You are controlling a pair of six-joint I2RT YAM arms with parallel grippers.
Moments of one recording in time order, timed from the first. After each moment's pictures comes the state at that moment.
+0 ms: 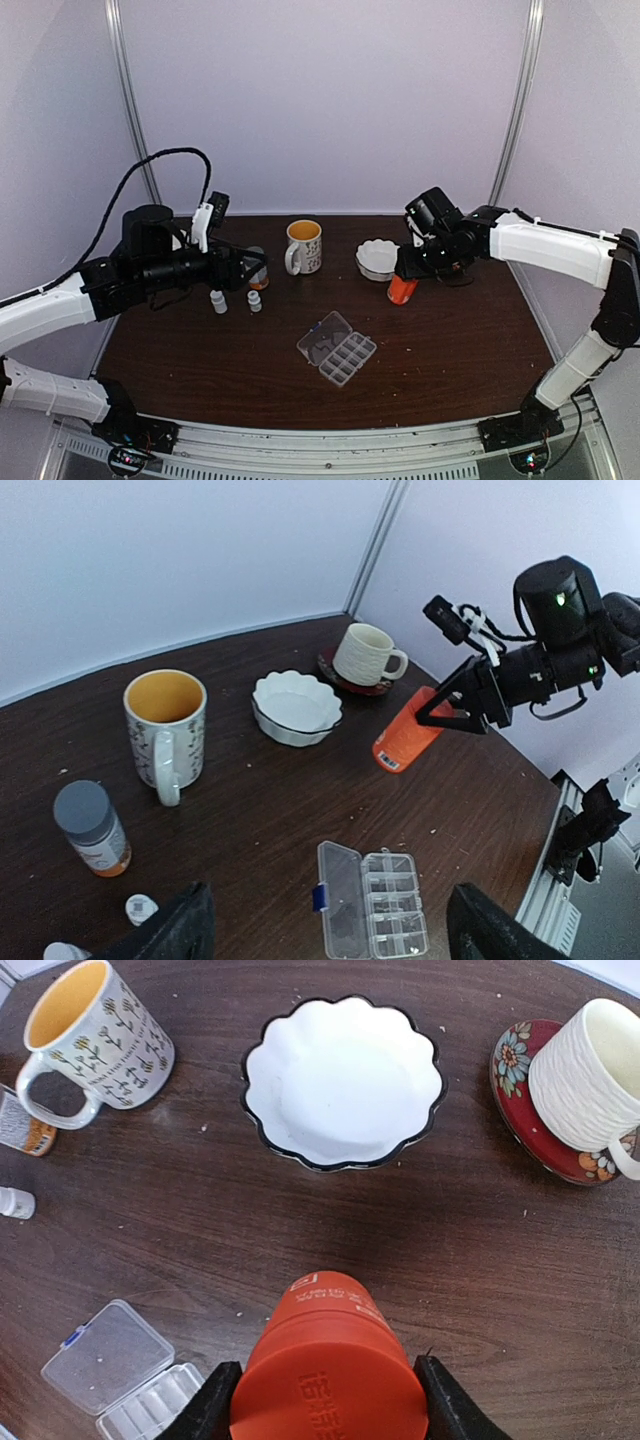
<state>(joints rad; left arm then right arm) -0.75 1.03 0.82 -0.08 0.14 -0.30 0.66 1.56 1.25 -0.65 0.21 0.47</state>
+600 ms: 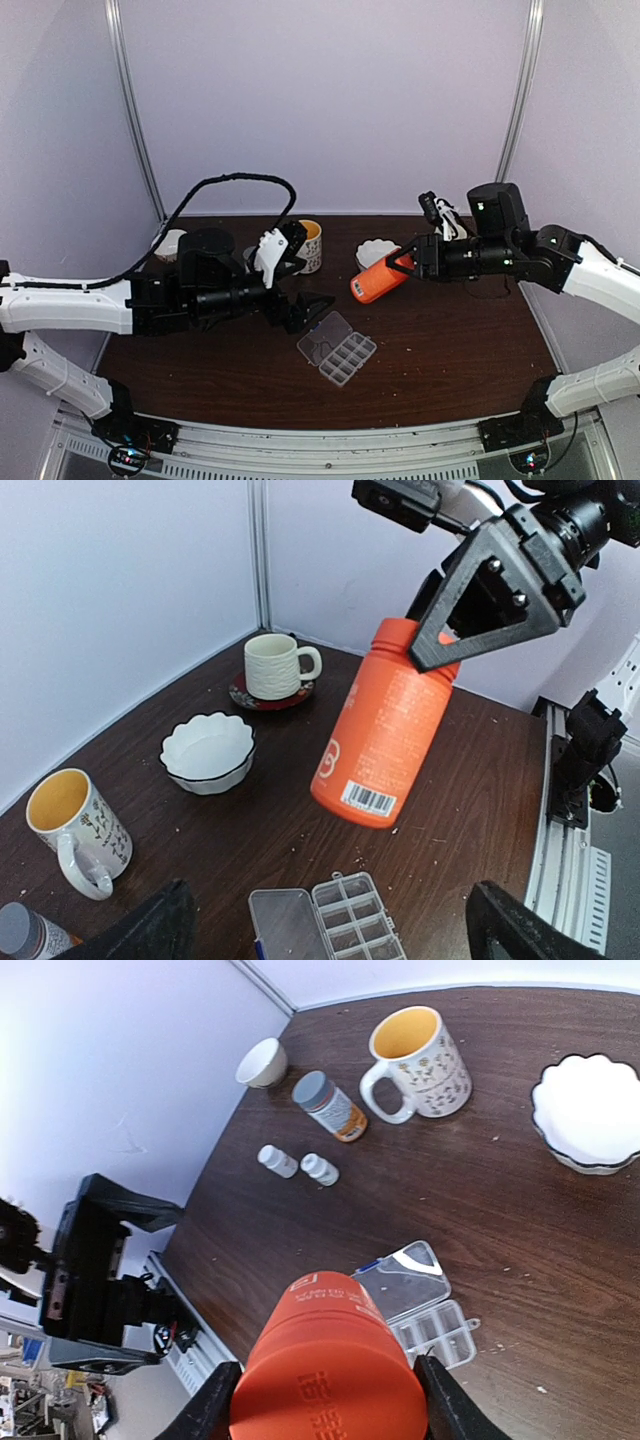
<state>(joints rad) -1.09 1.26 0.88 0.13 -0.05 -0.05 0.76 1.13 1.06 -0.47 -0.20 0.61</state>
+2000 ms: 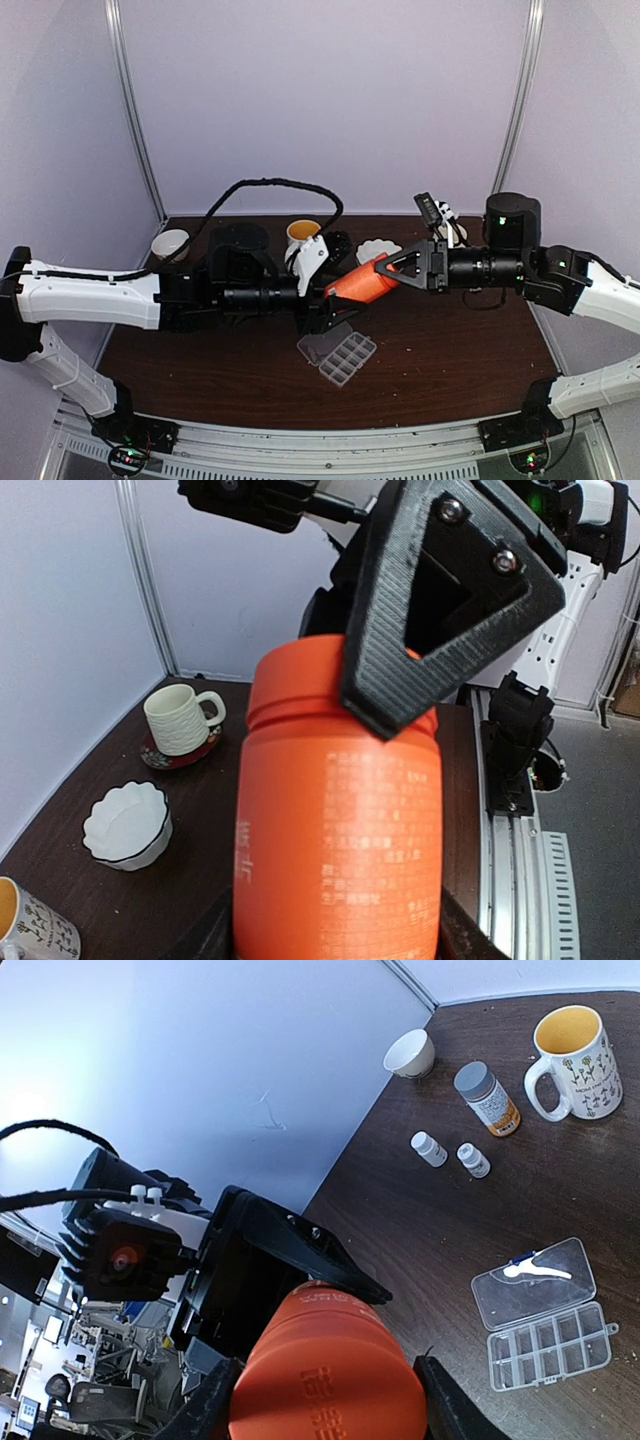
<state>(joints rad) -1.18 1.44 1.04 0.18 0.12 0.07 0.88 1.01 0.94 -0.19 -0.39 0.78</state>
